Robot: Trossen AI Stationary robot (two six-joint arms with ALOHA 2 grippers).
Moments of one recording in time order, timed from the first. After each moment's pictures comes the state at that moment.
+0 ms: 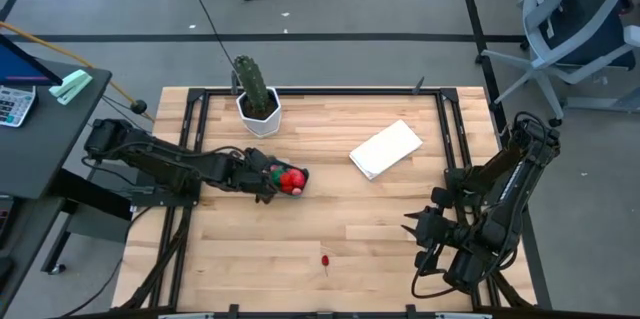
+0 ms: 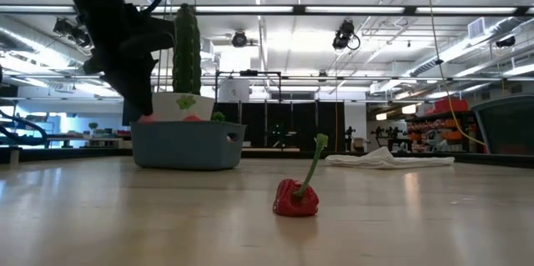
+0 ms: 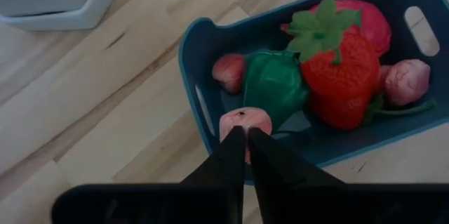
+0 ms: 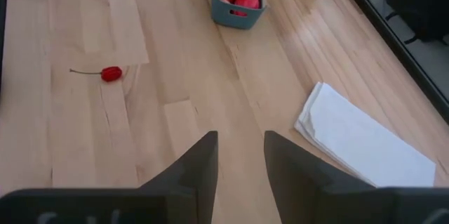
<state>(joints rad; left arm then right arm) -0.19 1.36 0.81 -0.72 -0.46 -0.97 0.97 1.47 1.30 -1.29 0.84 1.17</state>
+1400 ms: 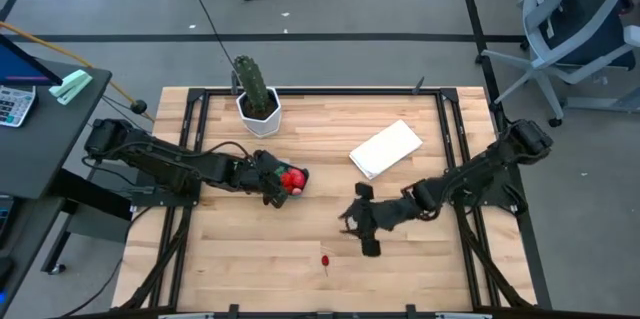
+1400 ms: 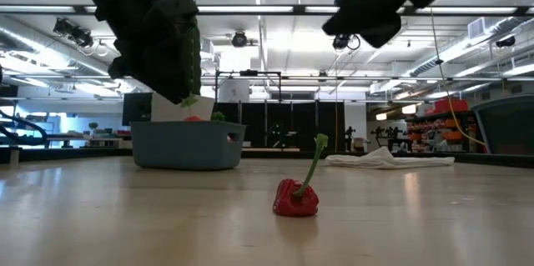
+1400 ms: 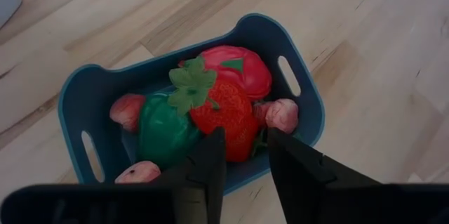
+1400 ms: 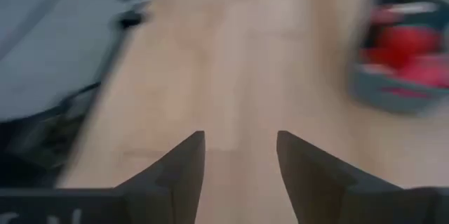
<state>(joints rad) -0.19 1.36 0.81 -0.45 -0.38 -0.92 0.44 1.53 0.87 0.07 0.23 0.31</state>
